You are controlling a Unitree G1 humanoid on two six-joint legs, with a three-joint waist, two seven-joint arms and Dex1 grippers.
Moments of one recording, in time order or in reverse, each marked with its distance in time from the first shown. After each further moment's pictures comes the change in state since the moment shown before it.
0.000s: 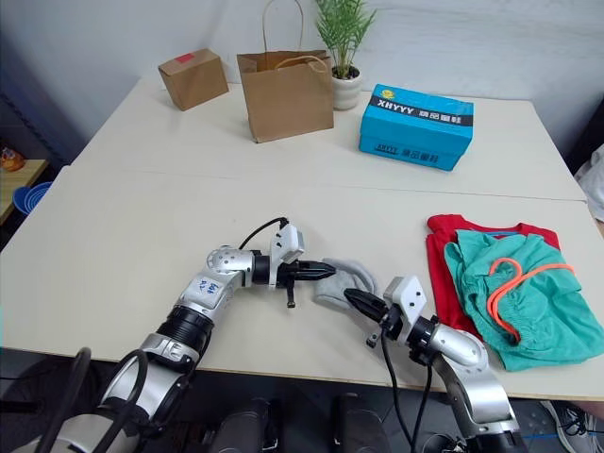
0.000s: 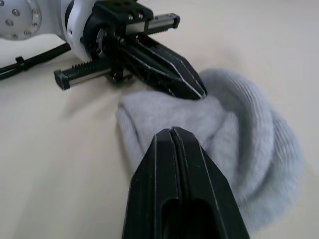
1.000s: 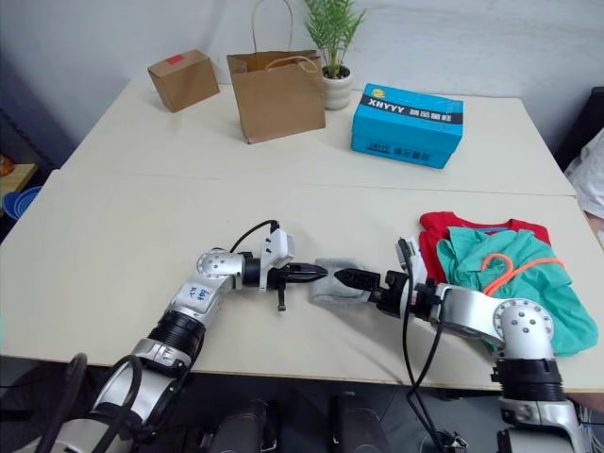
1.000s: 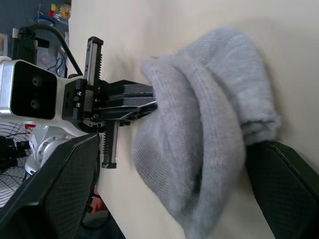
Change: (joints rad) left arm 0.038 0.037 0.021 -0.011 0.001 -0.082 -0.034; right arm -0.412 -0.106 -0.117 0.226 1.350 1.058 -1.015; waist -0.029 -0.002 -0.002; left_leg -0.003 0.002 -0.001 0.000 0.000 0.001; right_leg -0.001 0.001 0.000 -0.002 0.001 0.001
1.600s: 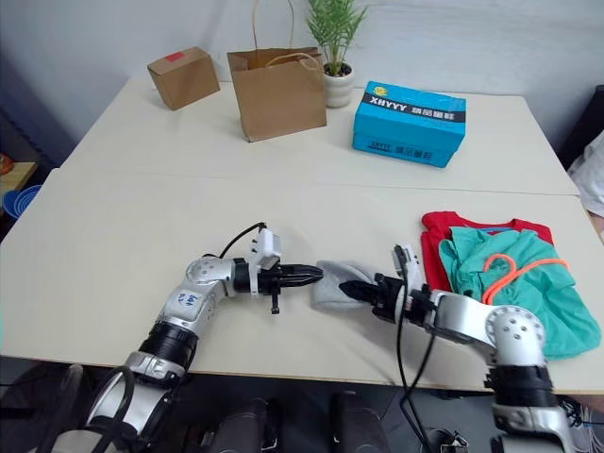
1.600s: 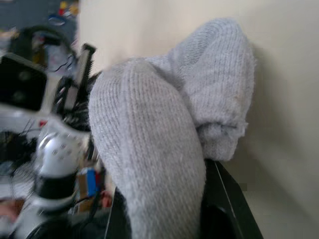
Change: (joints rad) left arm 0.094 0.053 0.083 -0.246 -0.199 0.177 -0.076; right arm 0.099 -0.100 -0.069 -0.118 0.085 0.019 0.106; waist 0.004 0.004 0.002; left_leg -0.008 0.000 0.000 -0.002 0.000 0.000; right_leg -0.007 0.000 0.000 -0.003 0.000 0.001
